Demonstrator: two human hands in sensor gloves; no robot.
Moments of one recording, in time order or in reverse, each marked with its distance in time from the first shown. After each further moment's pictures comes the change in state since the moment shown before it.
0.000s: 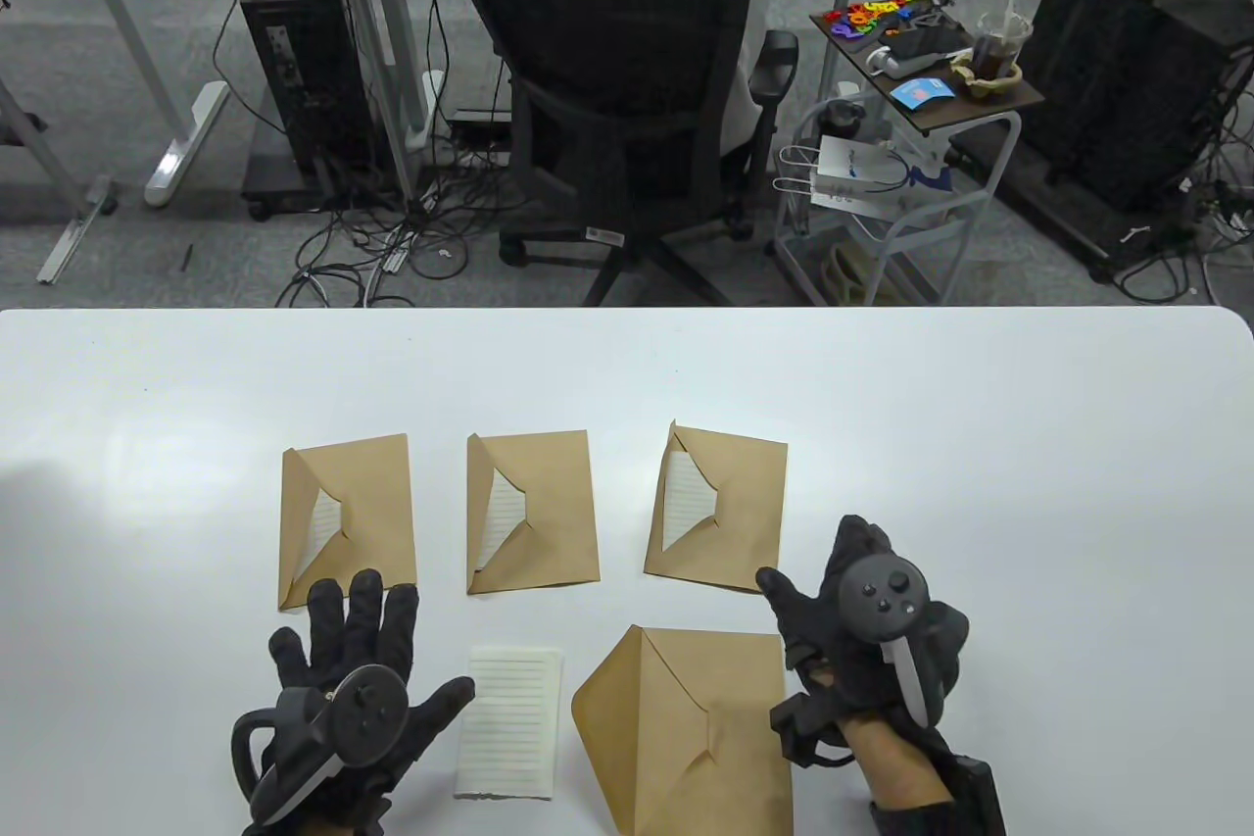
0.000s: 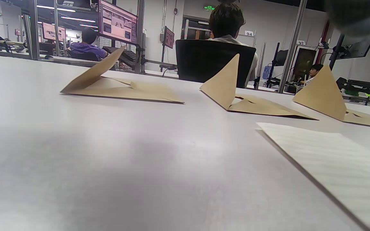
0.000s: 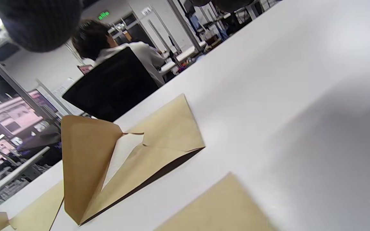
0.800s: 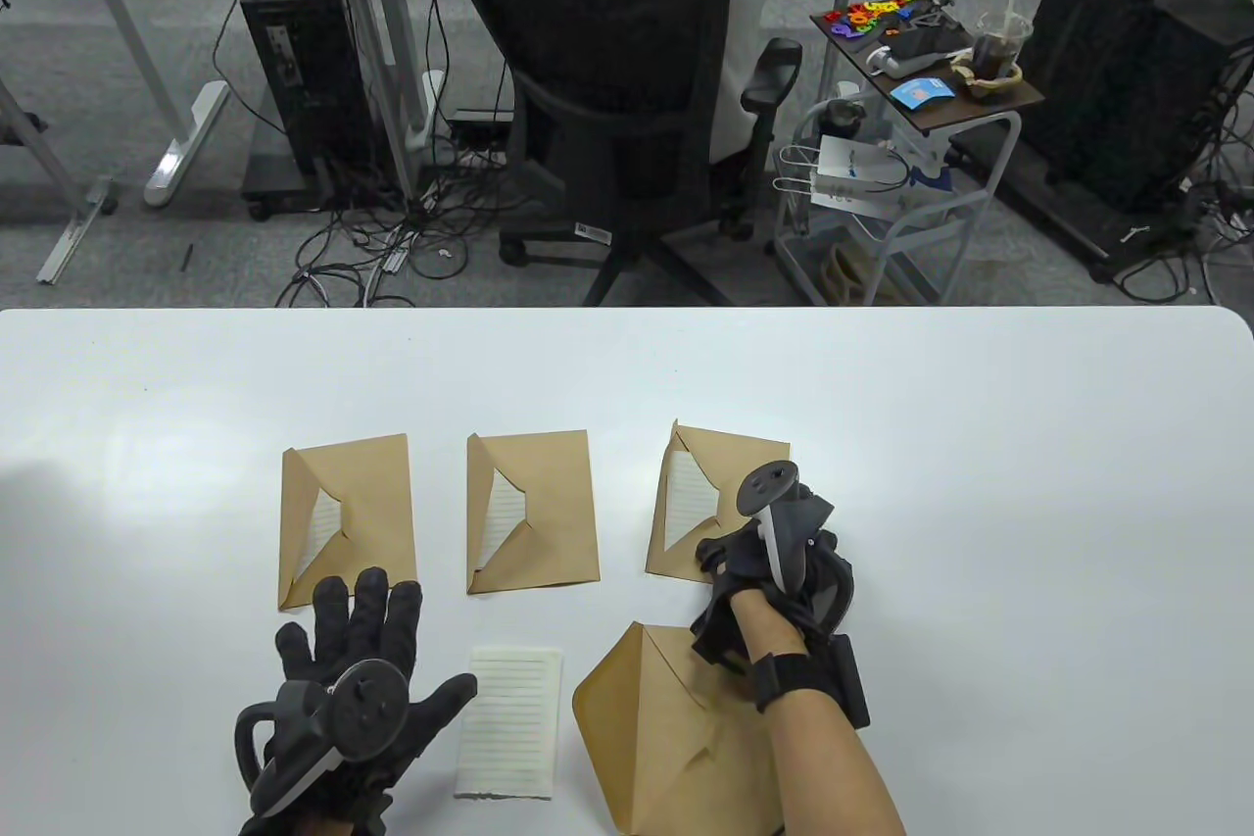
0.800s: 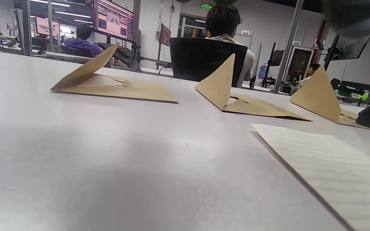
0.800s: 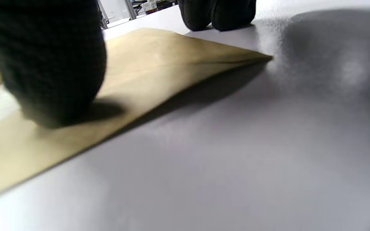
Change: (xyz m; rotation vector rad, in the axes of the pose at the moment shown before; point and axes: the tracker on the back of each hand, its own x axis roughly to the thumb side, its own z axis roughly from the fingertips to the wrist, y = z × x) left_hand 0.000 0.001 -0.004 -0.009 -0.018 0.014; right_hand 0.039 0.076 -0.073 -0.015 0.365 0.251
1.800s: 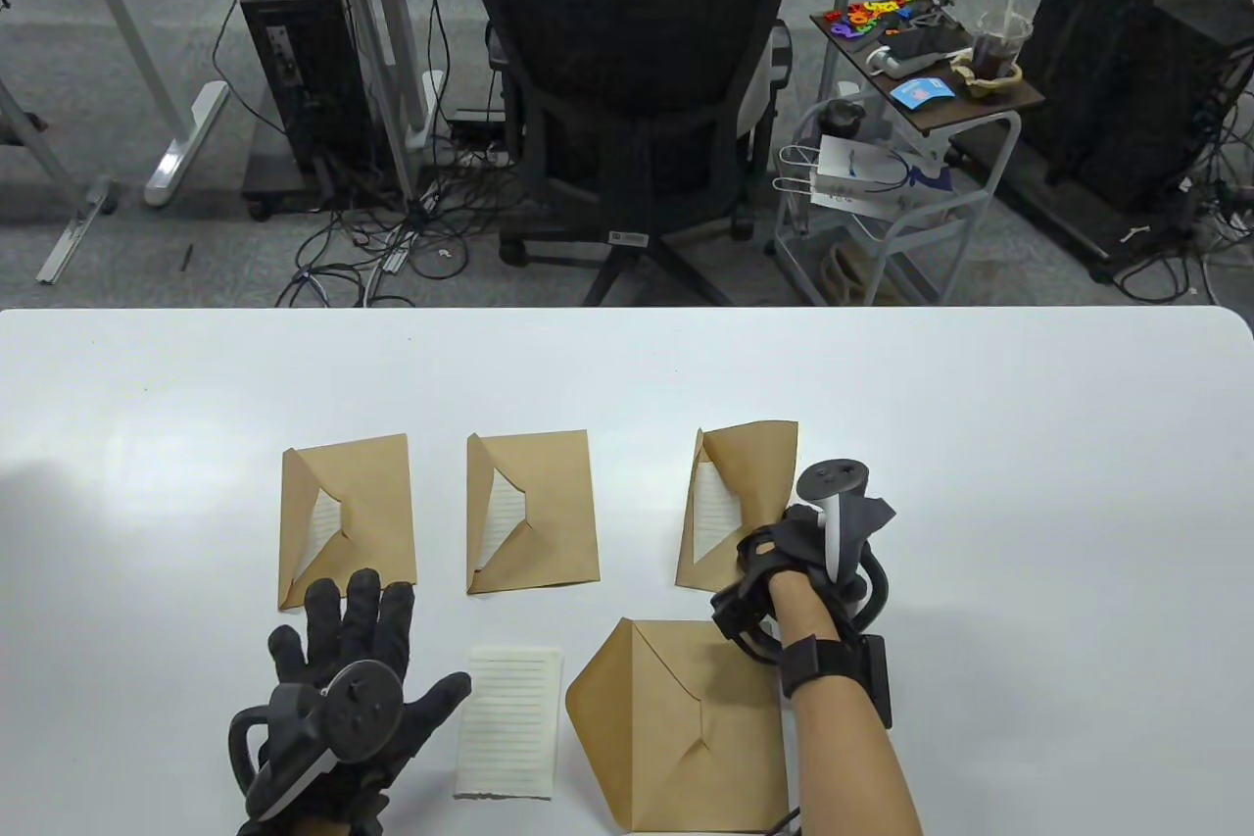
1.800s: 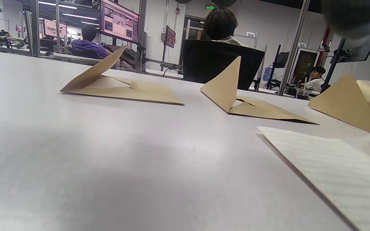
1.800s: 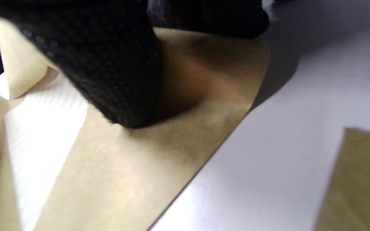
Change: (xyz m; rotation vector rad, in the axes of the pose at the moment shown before) left_hand -0.003 0.002 0.002 0.006 0.021 0.008; right_hand -0.031 -0.012 -0.026 0.175 0.145 -0.199
